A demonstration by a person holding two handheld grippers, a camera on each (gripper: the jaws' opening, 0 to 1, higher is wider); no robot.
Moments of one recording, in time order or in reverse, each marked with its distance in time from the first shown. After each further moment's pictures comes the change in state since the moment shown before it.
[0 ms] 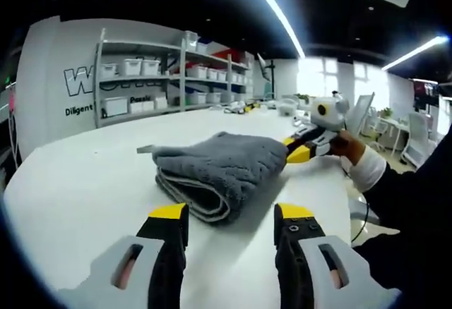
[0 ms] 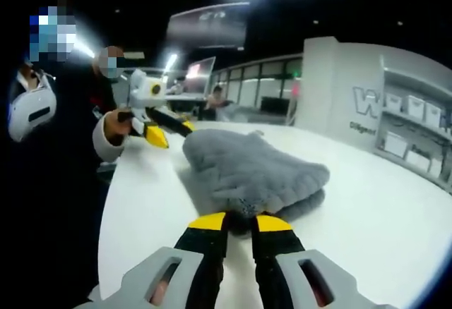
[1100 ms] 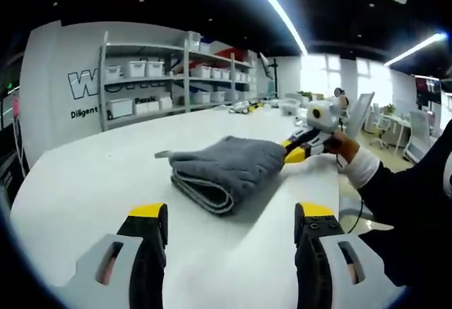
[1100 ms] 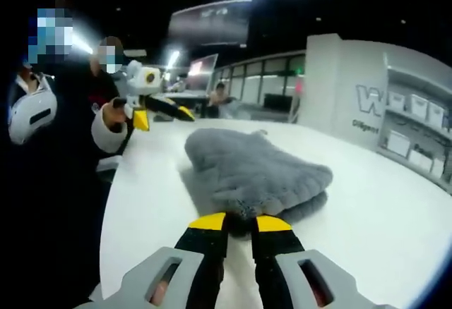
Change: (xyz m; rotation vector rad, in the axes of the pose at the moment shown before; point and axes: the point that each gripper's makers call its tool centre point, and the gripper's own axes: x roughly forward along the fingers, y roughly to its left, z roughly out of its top) left arm -0.036 0.001 0.008 0.017 0.015 0.029; right arm 0.008 -0.005 -0.001 -0.002 0.021 0.019
